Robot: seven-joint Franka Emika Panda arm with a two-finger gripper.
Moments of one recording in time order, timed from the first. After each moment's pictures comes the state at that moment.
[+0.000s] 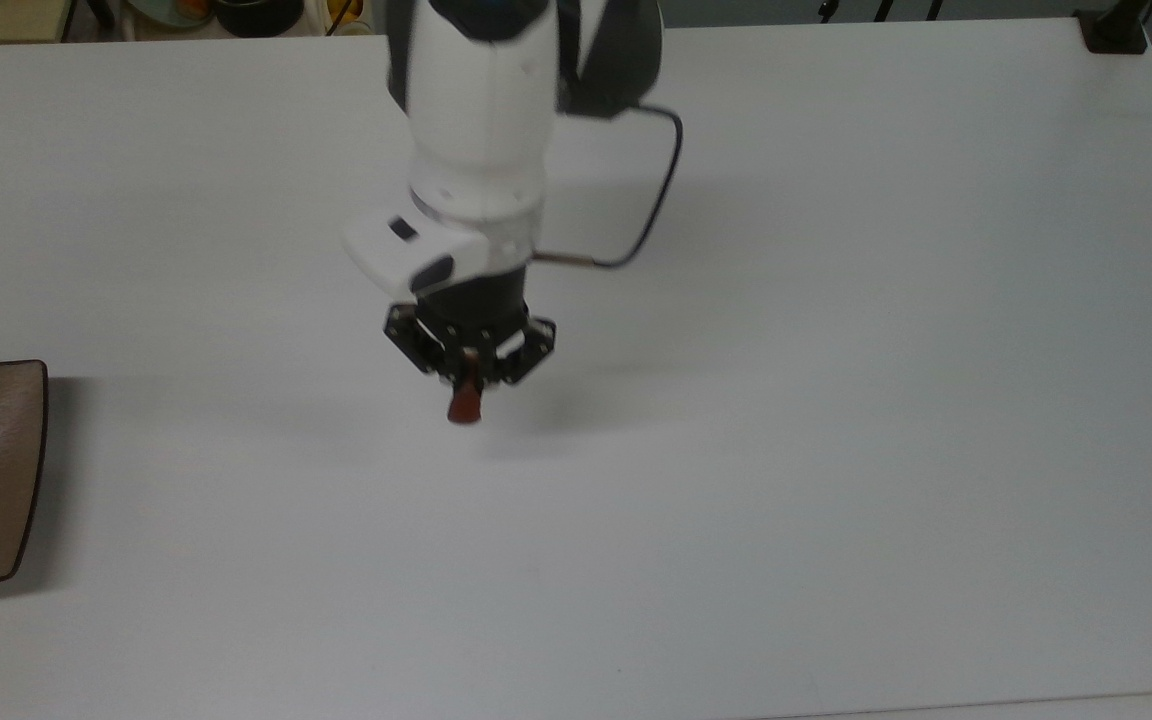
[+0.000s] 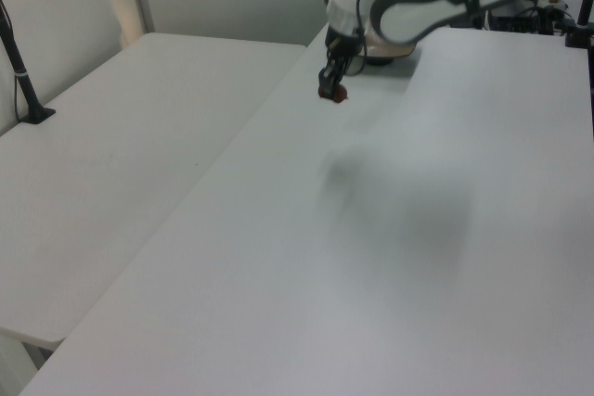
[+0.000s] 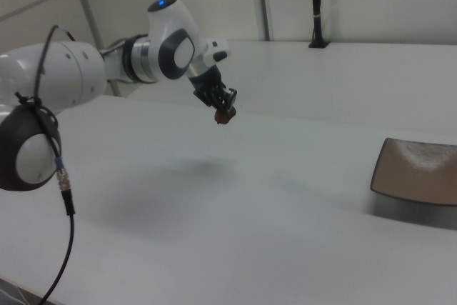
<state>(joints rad) 0.11 0.52 0.01 -1.36 -0.14 2.19 0.17</state>
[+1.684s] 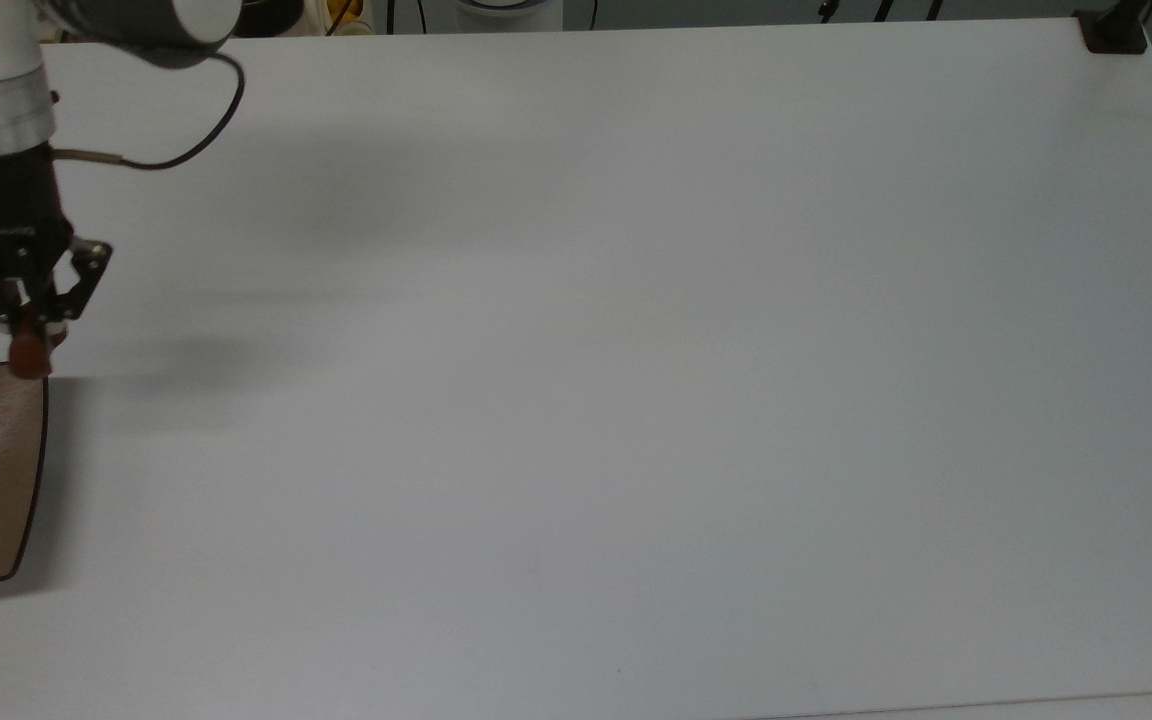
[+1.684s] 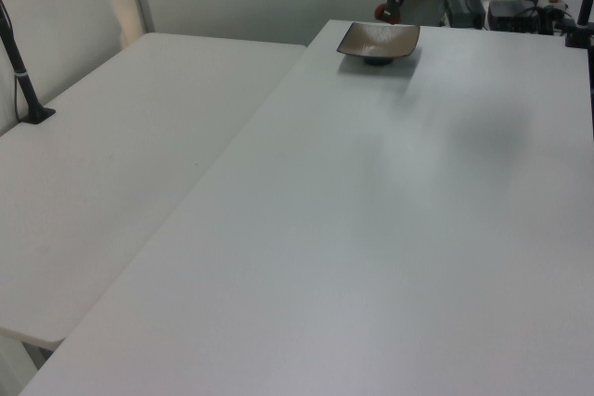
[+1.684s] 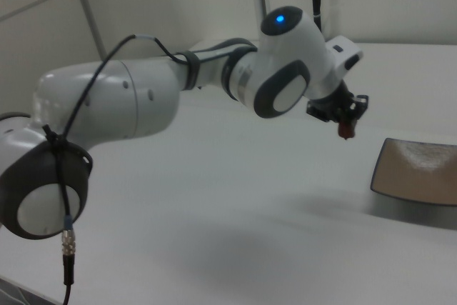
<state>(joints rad) -0.35 0.54 0.02 -1.36 0.11 2.44 -0.62</state>
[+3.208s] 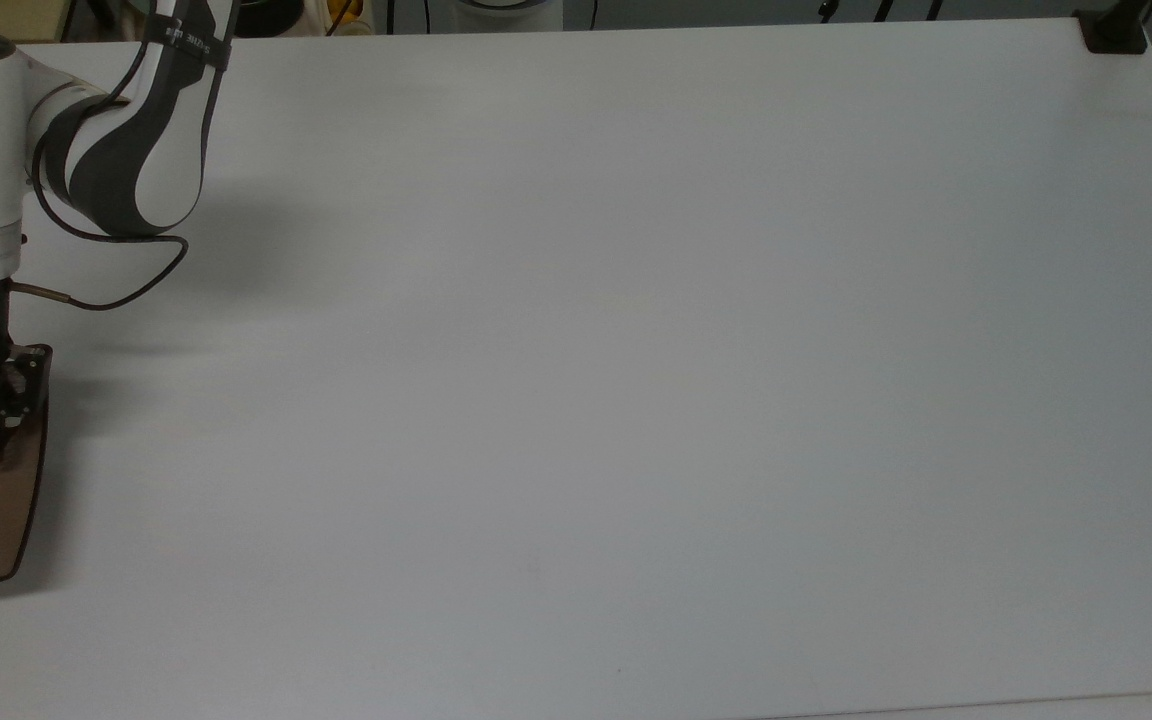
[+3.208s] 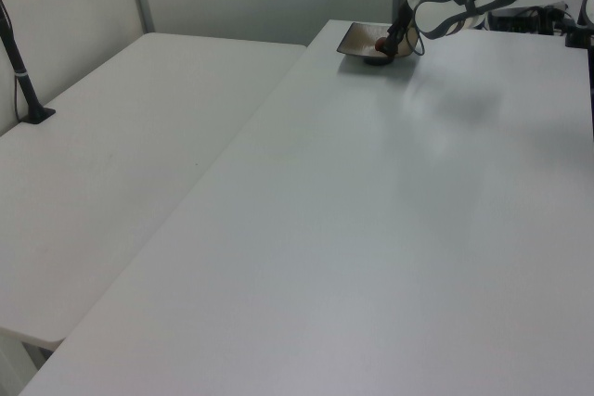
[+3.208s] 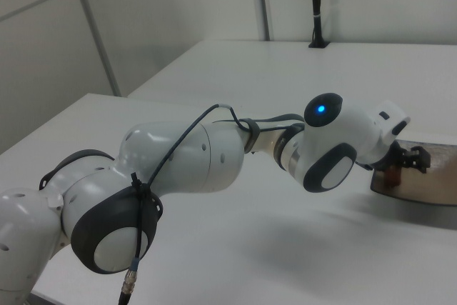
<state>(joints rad) -0.42 0.87 -0.01 -1.21 0.09 2.81 -0.66</state>
